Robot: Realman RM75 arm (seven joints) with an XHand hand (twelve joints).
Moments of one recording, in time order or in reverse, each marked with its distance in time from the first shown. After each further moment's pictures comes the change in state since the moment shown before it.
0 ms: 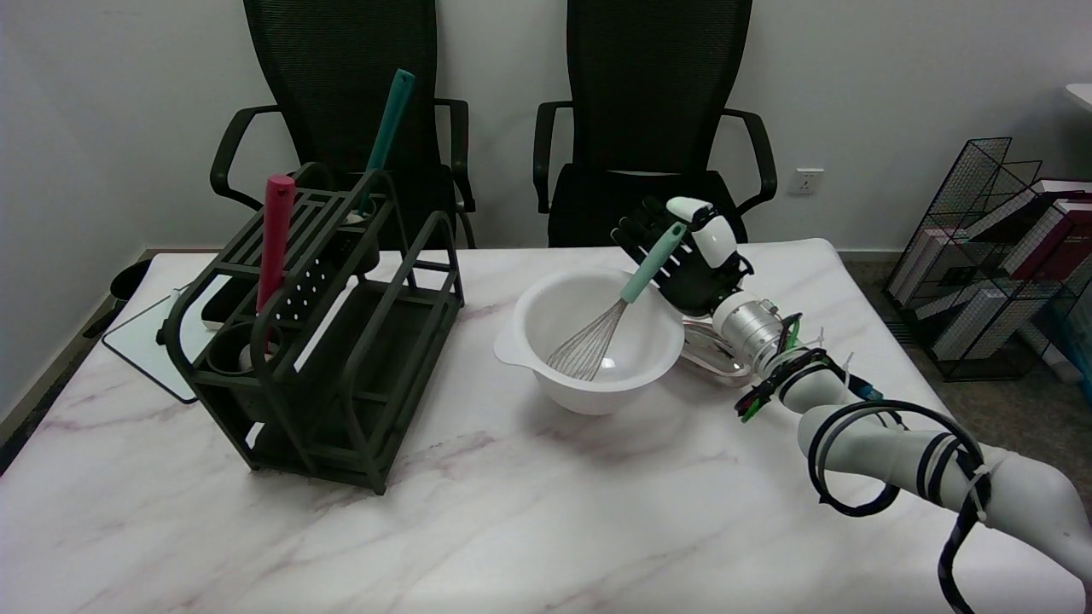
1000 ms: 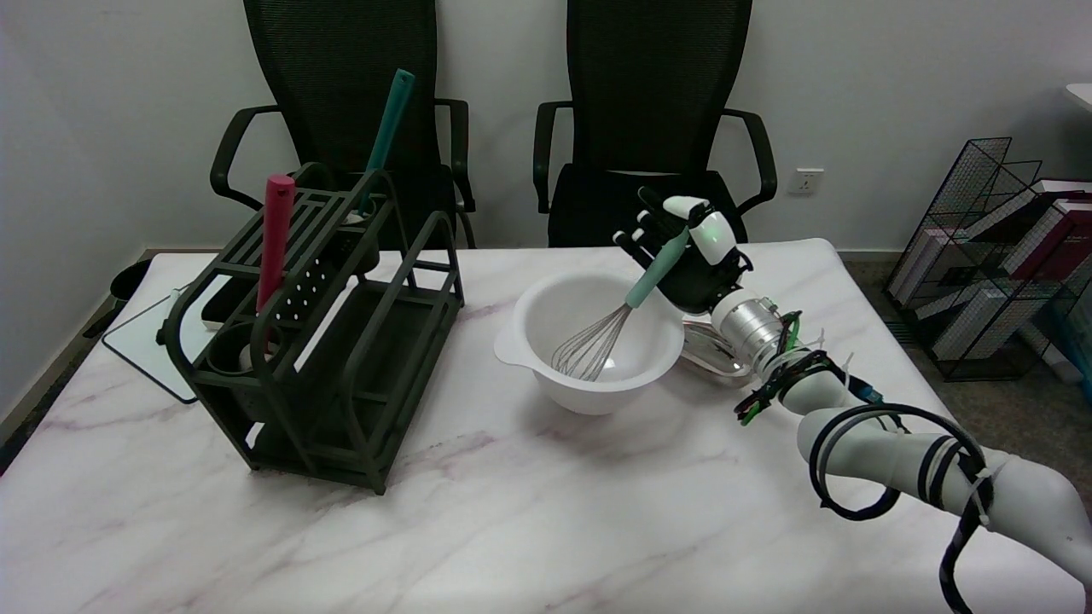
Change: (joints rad) arm -0.012 0.000 0.008 -0.023 -0.028 0.029 -0.006
